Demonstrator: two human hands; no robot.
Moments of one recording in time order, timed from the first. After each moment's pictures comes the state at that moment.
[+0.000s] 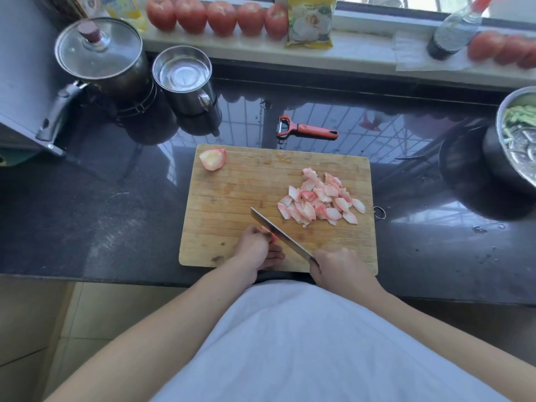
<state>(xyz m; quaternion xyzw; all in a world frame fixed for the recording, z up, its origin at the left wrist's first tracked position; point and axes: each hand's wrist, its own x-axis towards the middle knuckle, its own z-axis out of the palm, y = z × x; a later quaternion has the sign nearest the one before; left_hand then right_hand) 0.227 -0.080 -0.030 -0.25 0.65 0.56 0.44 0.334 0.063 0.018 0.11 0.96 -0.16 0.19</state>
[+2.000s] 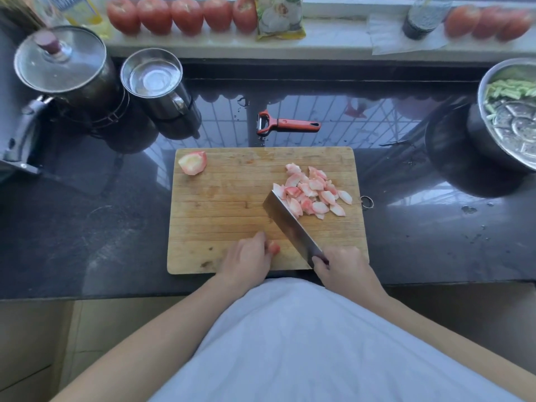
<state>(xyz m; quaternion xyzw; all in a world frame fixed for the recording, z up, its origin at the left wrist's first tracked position) 0.237 -0.088 -0.022 0.20 0.90 0.15 0.36 0.351 0.079 0.026 0.26 0.91 -0.23 0.21</state>
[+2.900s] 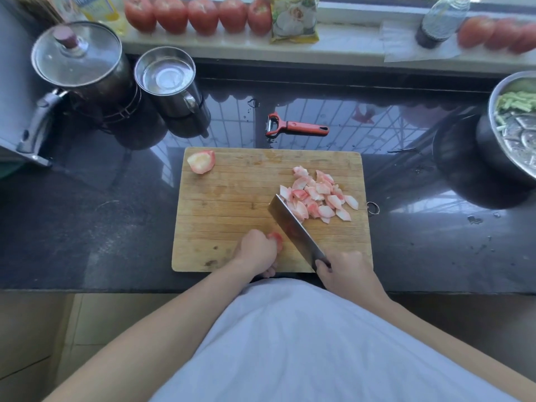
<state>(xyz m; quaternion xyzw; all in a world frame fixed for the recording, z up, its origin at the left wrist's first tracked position) 0.225 -0.069 -0.021 -0.06 0.82 0.32 0.48 0.346 0.078 0.024 0.26 0.91 -0.23 0.23</state>
